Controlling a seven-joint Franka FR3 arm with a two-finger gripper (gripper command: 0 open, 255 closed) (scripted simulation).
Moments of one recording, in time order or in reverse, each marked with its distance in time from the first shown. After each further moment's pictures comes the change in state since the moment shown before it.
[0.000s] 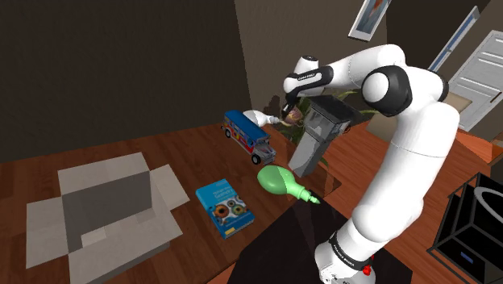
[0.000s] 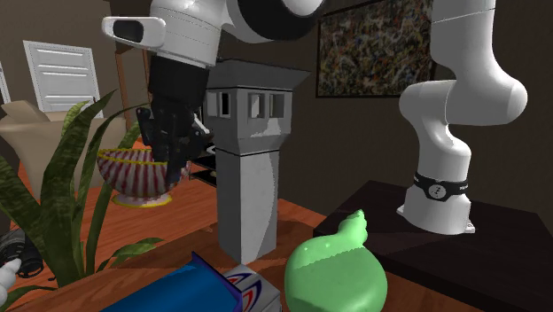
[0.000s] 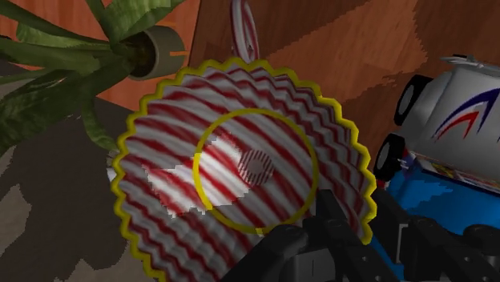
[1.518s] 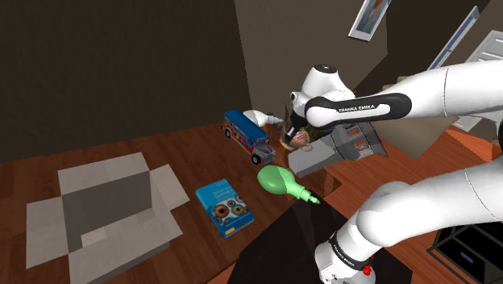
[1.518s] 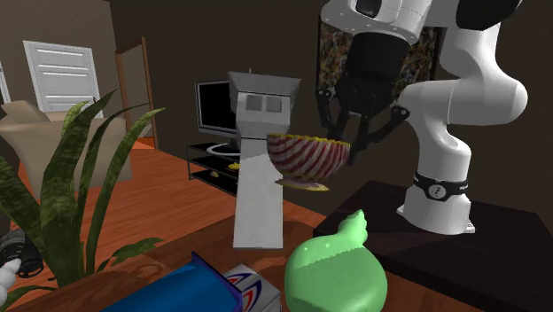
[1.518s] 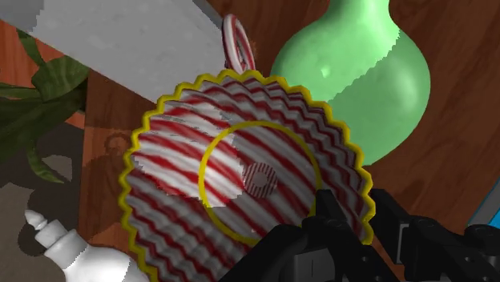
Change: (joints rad) arm 0.136 -0.747 0.167 -0.742 -0.234 -0.057 0.436
